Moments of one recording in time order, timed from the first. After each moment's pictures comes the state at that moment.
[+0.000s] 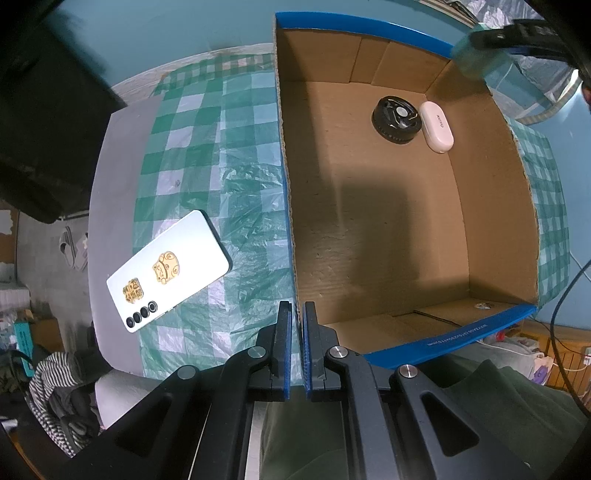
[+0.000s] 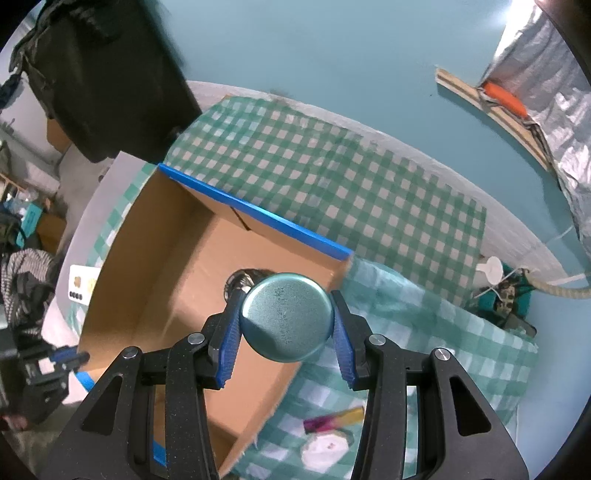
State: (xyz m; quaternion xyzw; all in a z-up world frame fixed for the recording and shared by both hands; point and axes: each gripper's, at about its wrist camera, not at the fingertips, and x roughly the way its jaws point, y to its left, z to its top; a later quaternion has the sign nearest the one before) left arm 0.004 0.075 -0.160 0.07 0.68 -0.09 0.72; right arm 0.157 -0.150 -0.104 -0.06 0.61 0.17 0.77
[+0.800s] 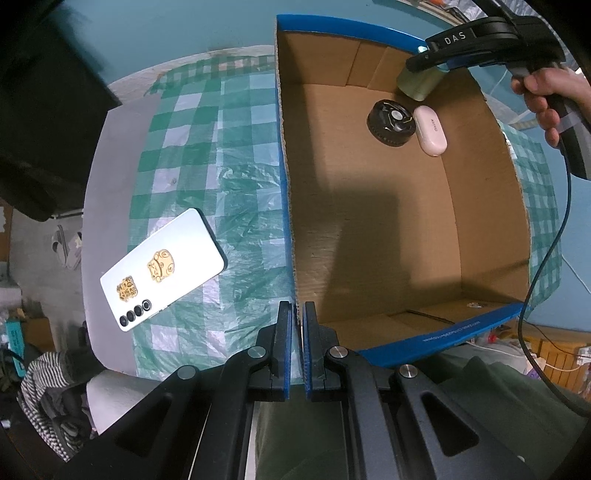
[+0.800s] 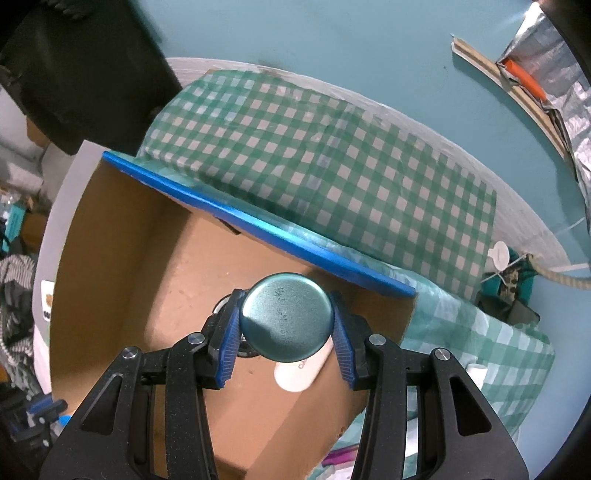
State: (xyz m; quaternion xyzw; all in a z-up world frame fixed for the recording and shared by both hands) left arm 0.000 0.082 -0.158 0.06 0.68 -0.10 0.73; right arm 0.191 -0.121 -0.171 -0.07 0.65 0.14 0.75
